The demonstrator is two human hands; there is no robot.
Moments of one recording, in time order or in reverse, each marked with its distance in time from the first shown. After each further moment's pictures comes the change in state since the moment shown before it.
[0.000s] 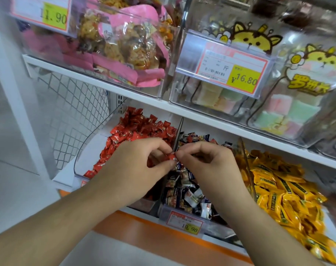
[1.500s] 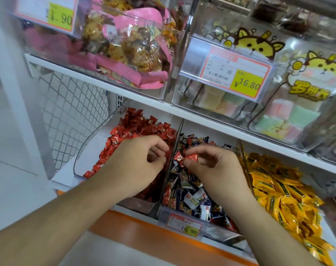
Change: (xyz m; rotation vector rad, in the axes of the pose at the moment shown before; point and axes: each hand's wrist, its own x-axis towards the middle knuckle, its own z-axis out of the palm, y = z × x) left_hand 0.015 -0.017 0.005 0.010 -0.011 -0.045; right_hand 0.004 0.011 -0.011 -0.130 0.037 0.094
